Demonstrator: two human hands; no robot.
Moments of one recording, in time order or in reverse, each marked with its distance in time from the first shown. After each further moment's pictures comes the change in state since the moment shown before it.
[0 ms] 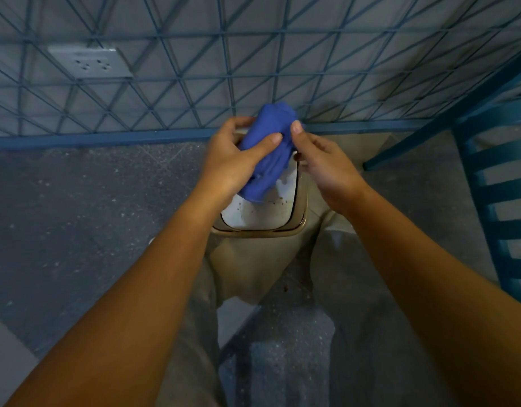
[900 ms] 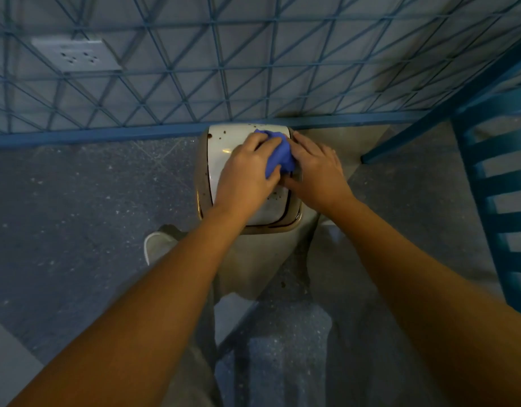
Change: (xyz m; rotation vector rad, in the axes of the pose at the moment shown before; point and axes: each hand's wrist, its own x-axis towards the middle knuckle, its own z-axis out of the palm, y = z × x) left_hand 0.003 -0.045 0.027 0.820 -0.086 0.466; right_hand 0.019 0.057 -0.021 -1.119 0.052 -0.247
